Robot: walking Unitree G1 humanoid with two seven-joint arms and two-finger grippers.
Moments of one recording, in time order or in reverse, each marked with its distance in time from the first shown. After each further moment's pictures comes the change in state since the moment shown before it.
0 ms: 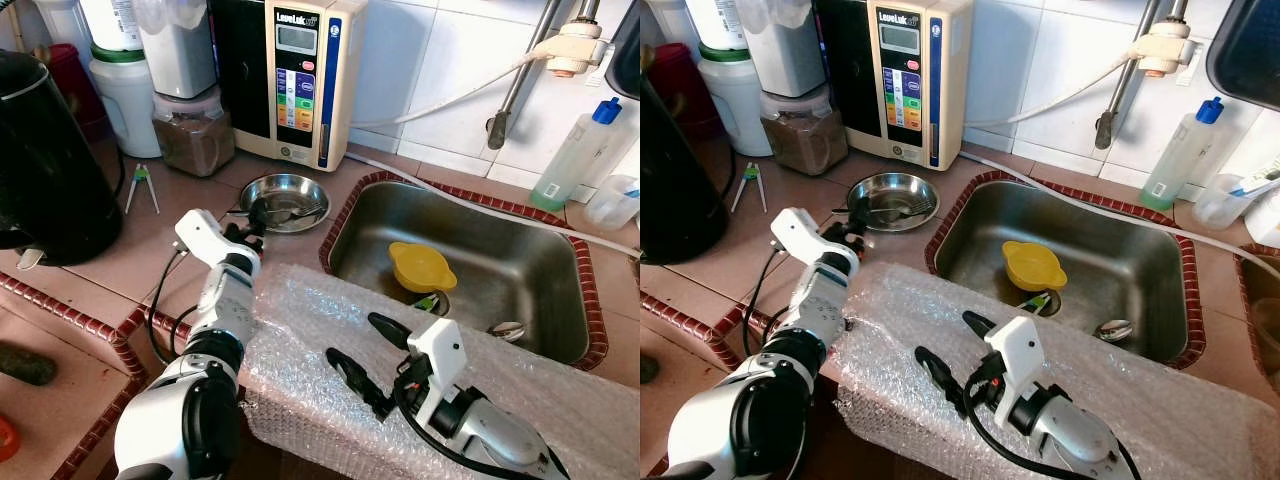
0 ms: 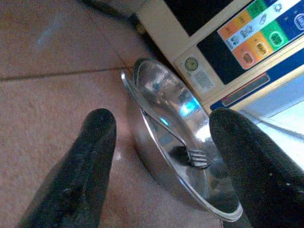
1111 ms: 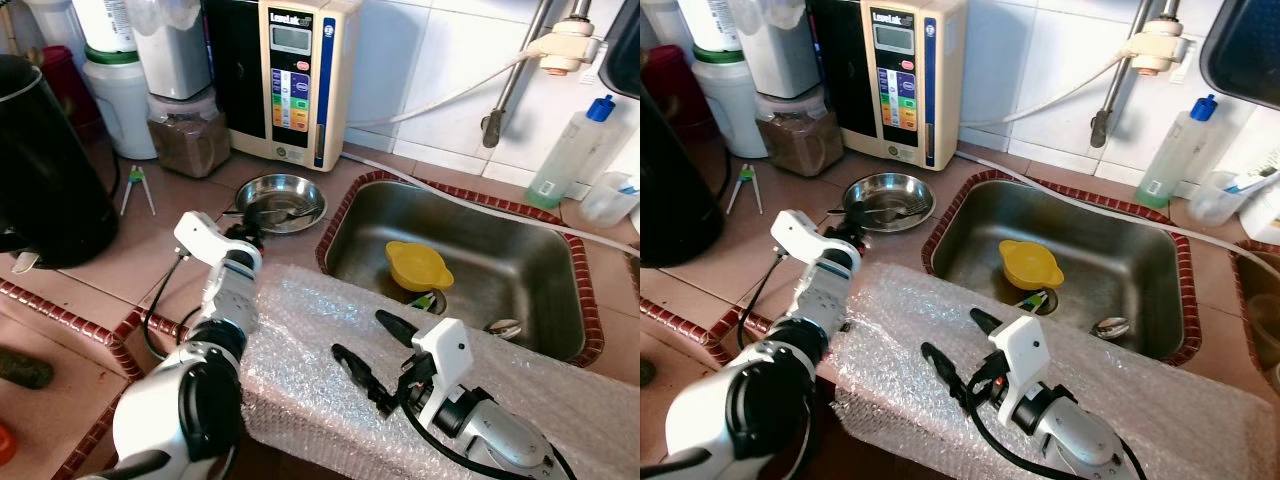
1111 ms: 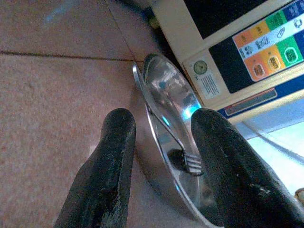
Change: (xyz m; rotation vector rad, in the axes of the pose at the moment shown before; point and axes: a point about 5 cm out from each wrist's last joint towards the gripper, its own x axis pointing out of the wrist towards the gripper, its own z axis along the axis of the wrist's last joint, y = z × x) left arm 0.006 0.000 0.008 -0.138 -0.009 0.063; right arm -0.002 -0.003 0.004 -0.030 -0.004 -0.054
